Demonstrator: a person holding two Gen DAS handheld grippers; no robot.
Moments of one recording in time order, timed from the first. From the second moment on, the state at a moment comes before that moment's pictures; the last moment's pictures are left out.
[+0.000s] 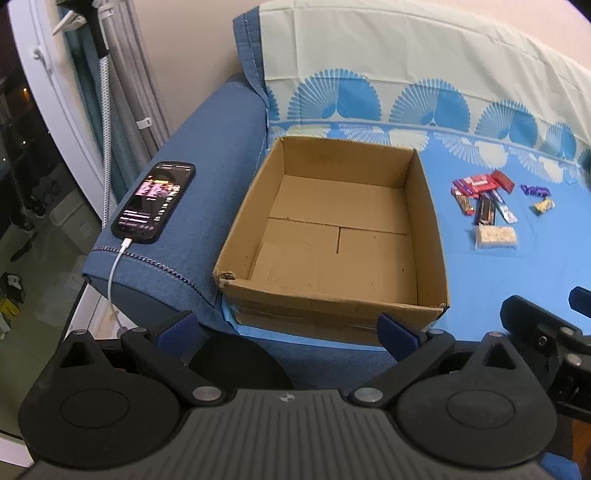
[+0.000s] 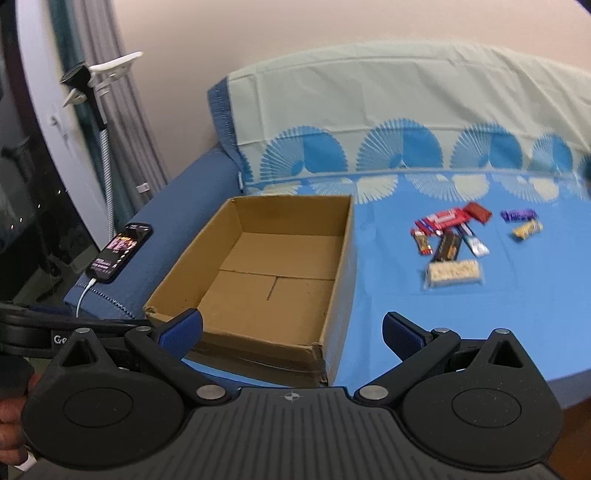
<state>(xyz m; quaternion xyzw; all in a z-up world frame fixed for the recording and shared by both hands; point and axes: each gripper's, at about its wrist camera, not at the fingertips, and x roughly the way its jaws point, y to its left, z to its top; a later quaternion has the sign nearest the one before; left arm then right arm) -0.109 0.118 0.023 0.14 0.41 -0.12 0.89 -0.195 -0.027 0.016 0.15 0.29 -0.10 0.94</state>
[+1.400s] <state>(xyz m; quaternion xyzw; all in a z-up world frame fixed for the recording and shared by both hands) 0.125 -0.312 -0.080 0.31 0.38 -0.29 0.82 -0.053 -0.358 -0.187 0.19 0.37 -0.32 0.85</state>
